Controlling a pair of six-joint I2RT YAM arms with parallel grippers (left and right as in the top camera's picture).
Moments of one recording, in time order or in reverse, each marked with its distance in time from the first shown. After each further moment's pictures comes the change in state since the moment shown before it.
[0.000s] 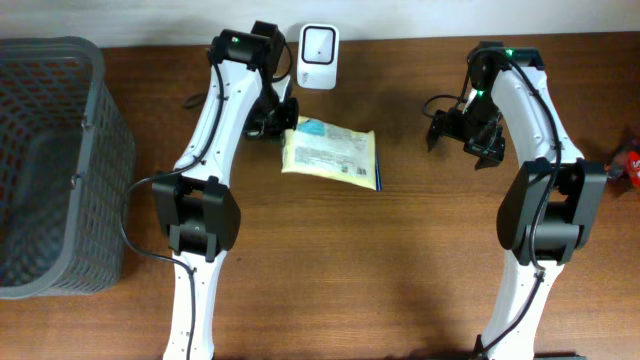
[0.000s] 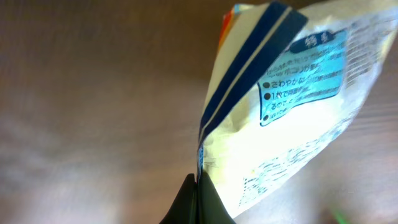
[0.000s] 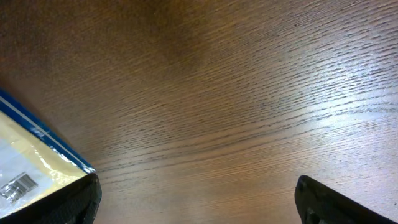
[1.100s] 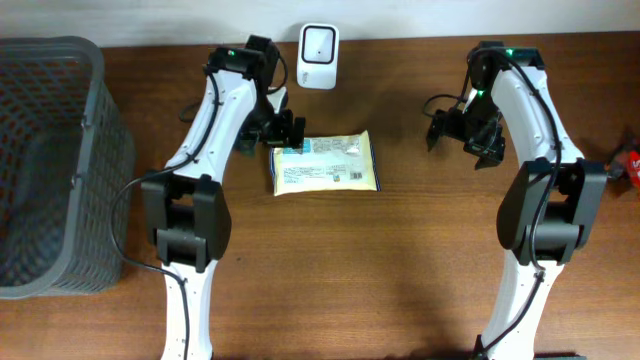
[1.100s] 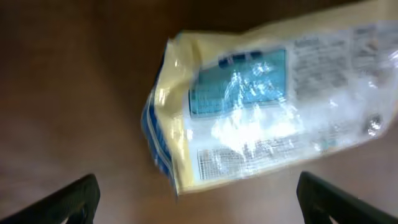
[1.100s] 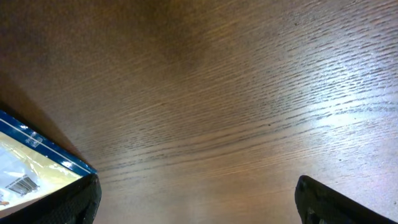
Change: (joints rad) left arm 0.020 -0.108 -0.308 0.241 0.002 0.062; right arm 0.000 0.000 0.000 0.000 0.000 0.000
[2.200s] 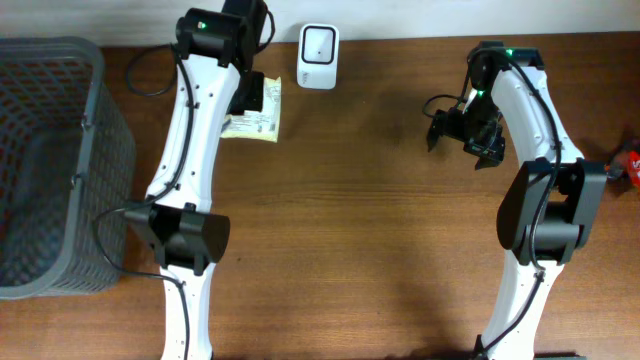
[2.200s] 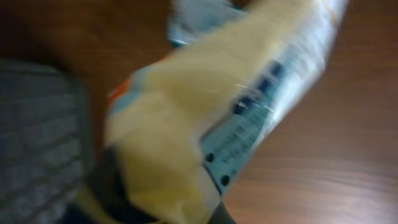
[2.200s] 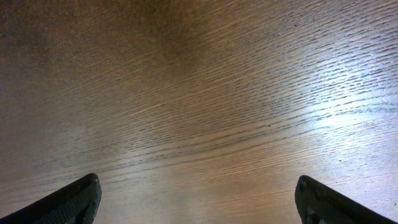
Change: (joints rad) left arm -0.003 -0.032 0.455 -0.297 -0.464 -0.055; right arm 0.000 0.000 0.000 0.000 0.000 0.000
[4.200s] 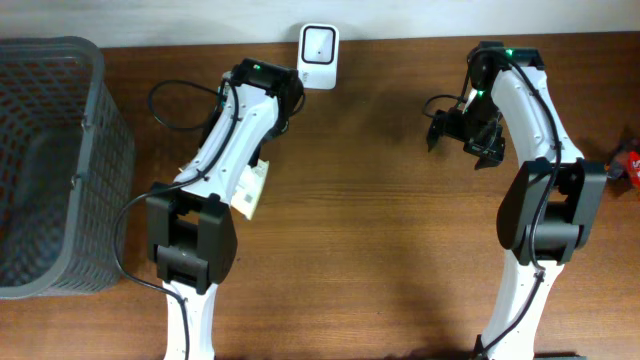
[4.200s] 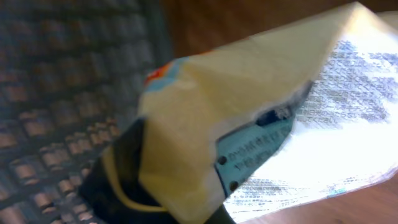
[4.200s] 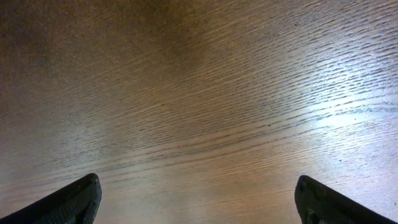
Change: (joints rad) left arm -0.108 -0.105 -0.590 -0.001 -0.489 -0.116; right arm 0.000 0.000 0.000 0.000 0.000 0.000
